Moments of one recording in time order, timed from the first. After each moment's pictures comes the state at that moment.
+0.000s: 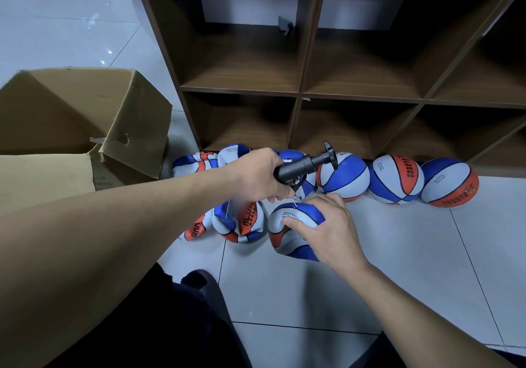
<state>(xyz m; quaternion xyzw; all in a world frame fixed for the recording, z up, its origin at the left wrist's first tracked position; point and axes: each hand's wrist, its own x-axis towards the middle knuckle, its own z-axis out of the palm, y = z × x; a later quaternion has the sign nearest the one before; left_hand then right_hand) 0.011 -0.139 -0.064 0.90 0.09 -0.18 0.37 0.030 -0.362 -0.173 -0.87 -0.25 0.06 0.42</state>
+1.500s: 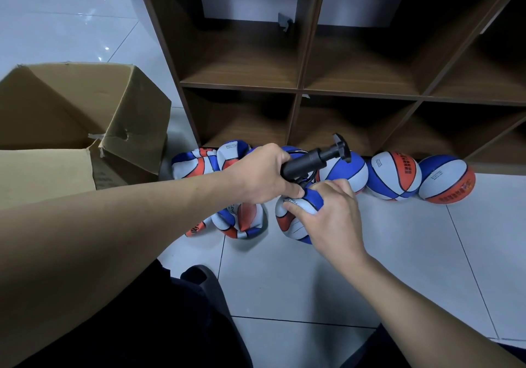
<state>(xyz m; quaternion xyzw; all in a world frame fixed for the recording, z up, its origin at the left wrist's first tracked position) -0.001 -0.154 -0.059 0.90 0.07 -0.13 0.42 0.026 -0.352 -0.149 -0.90 -0.26 -0.07 0.34</state>
